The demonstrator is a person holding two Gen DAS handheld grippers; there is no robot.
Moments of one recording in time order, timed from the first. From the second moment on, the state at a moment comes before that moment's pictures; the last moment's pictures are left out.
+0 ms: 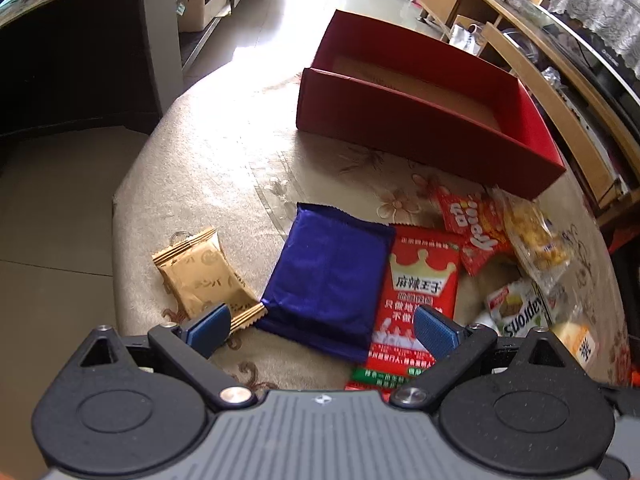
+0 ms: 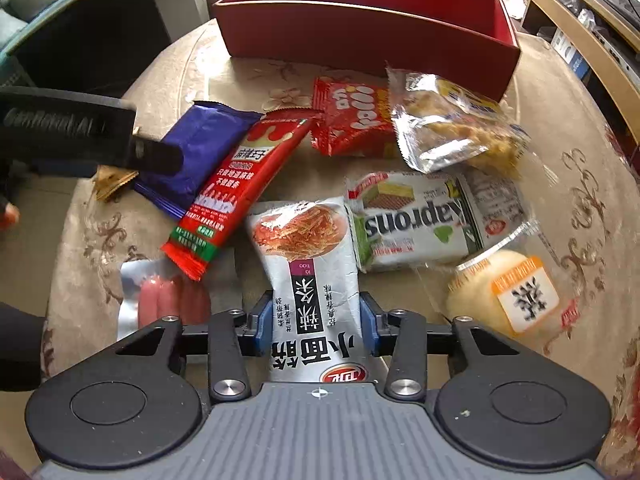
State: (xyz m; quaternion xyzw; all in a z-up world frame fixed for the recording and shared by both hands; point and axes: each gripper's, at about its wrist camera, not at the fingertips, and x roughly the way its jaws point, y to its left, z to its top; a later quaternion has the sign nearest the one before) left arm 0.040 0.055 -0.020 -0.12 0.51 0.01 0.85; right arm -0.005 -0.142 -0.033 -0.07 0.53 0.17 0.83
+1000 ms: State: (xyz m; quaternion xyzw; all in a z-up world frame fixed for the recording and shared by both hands) left arm 0.070 0.030 -0.047 -0.10 0.53 0.02 0.84; right arm -0.011 -0.140 -0.037 -0.08 0.53 0.18 0.82
